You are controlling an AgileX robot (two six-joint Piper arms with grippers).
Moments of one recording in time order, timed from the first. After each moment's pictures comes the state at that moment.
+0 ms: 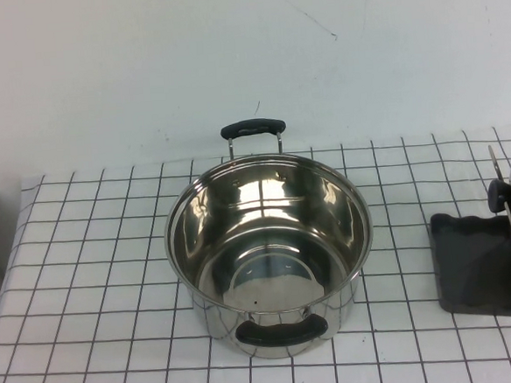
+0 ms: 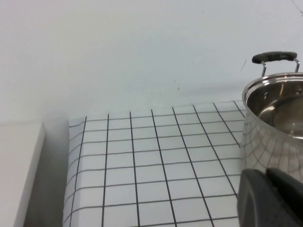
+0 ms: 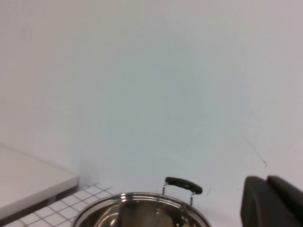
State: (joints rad) right arm 0.08 0.23 -0.32 1.55 0.53 -1.52; left arm -0.24 -0.01 -0.24 -0.07 0.48 0.00
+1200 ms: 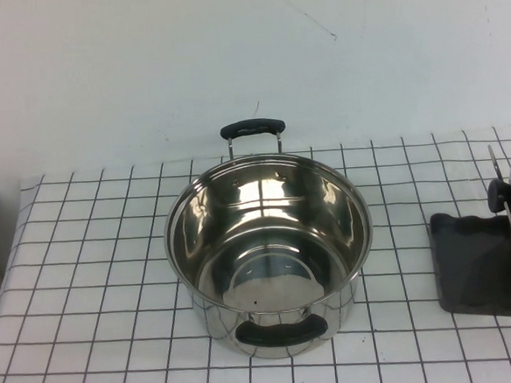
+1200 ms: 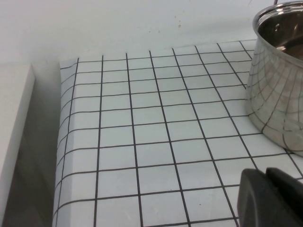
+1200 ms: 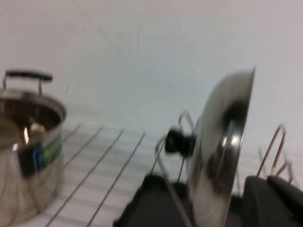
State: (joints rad) right arm 0.14 0.10 -0.04 0.66 0.03 -0.79; left arm -0.24 -0.01 -0.12 -0.07 0.51 0.00
